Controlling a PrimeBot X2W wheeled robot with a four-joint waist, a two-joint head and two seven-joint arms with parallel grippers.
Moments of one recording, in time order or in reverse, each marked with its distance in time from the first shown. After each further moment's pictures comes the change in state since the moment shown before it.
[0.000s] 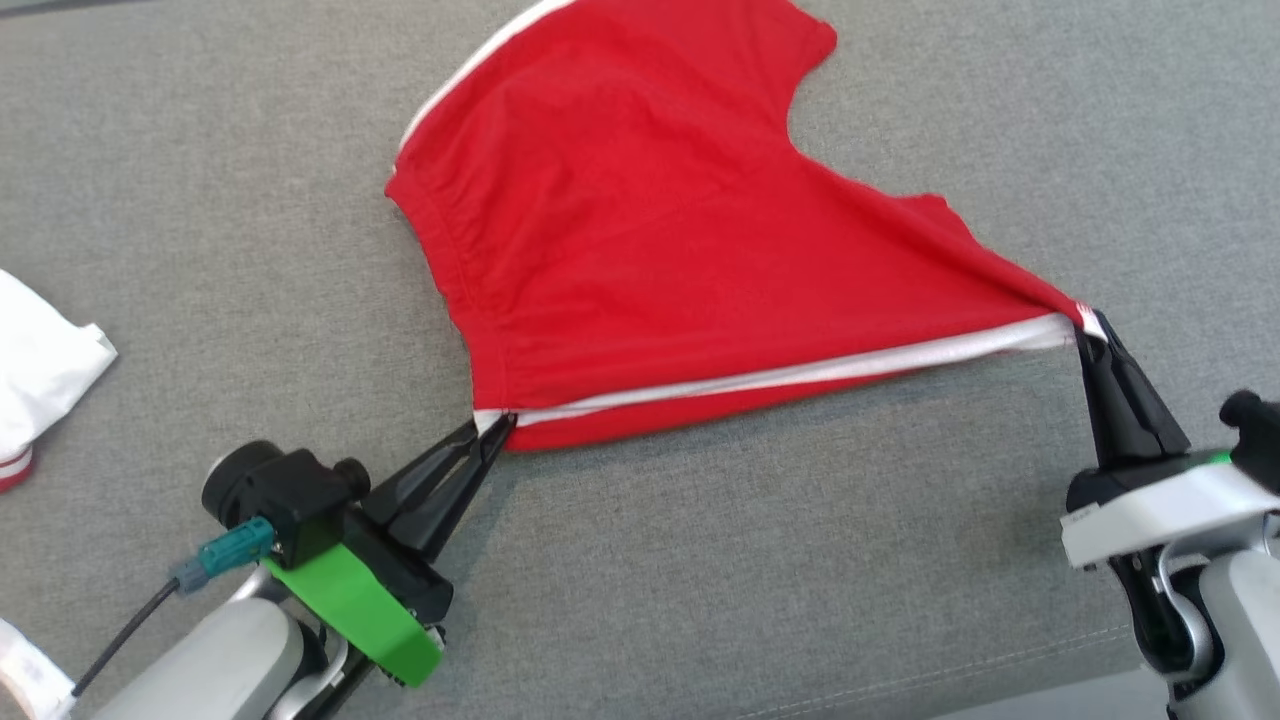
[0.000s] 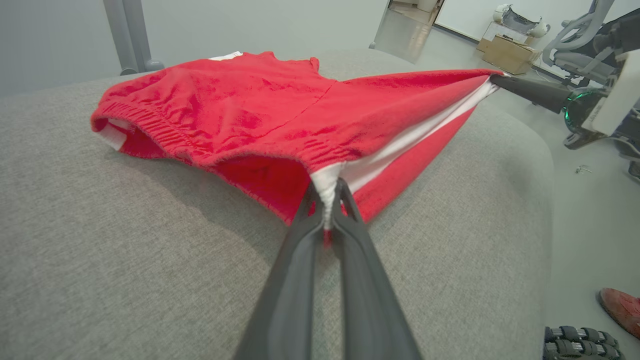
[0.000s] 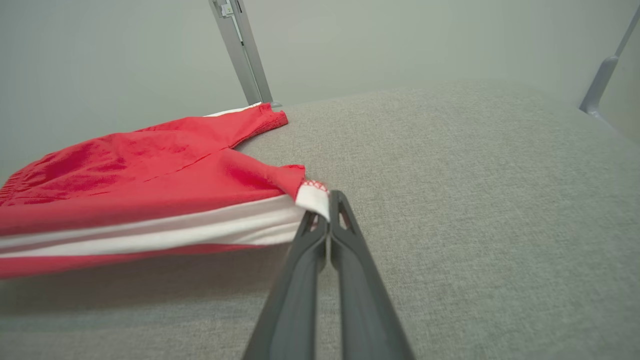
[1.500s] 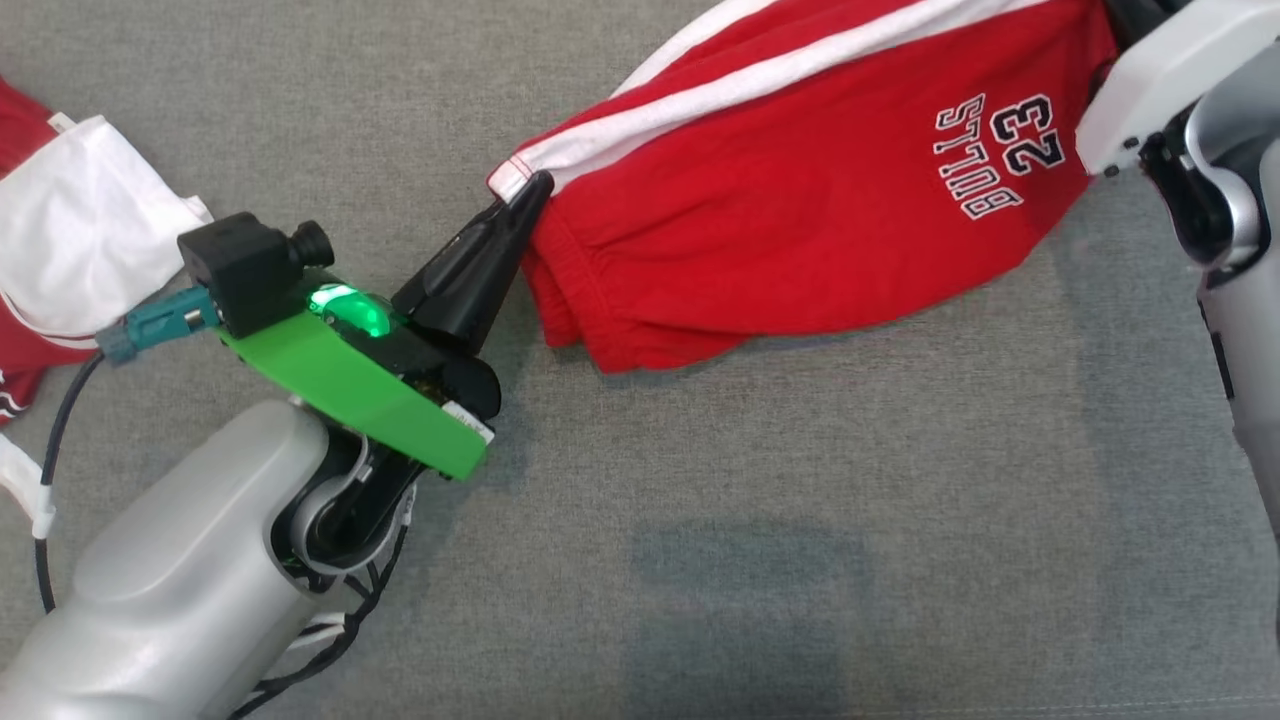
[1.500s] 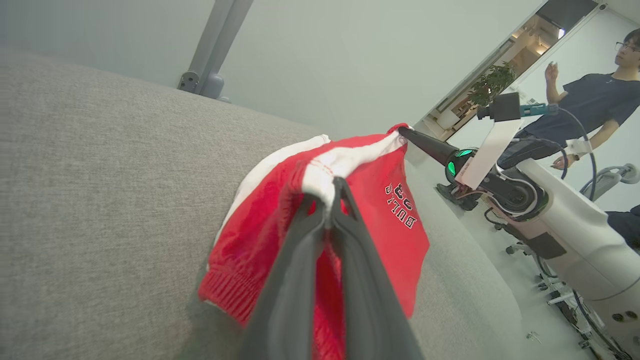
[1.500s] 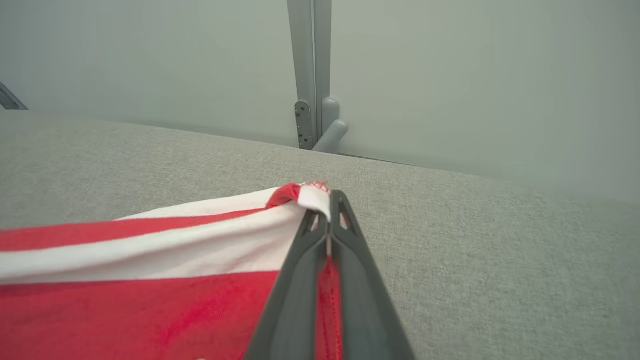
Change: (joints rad) left arm -0.272 -0.109 -0.024 -0.022 -0.484 0.000 0.000; right arm -0.665 -0.003 0.035 0.214 -0.160 0.000 0.480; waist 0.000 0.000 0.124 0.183
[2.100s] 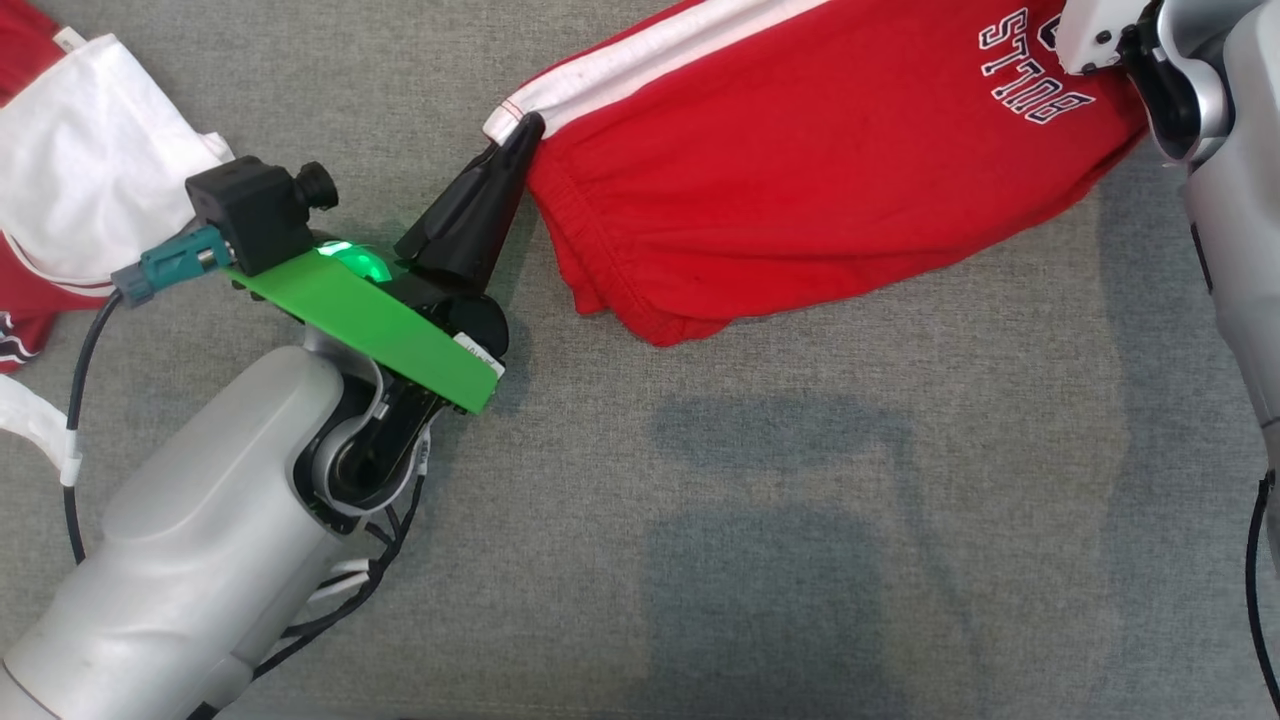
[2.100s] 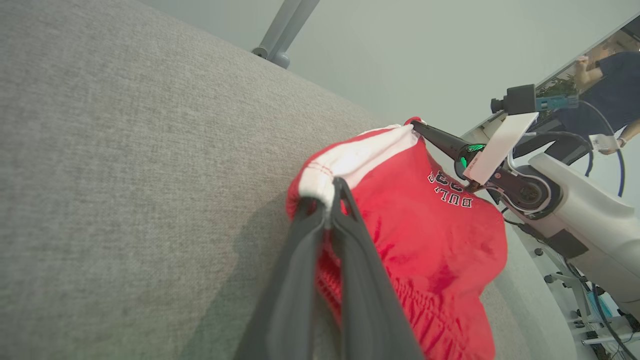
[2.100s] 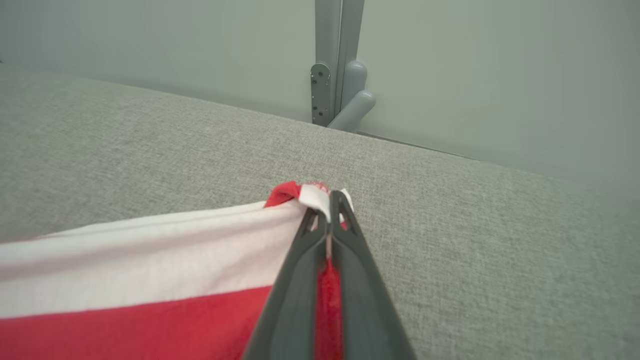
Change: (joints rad) left arm -0.080 -0.081 0.009 0.154 -0.027 0.000 0.000; right arm -0.284 0.051 0.093 0.386 -0.078 0.000 -0.113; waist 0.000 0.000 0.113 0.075
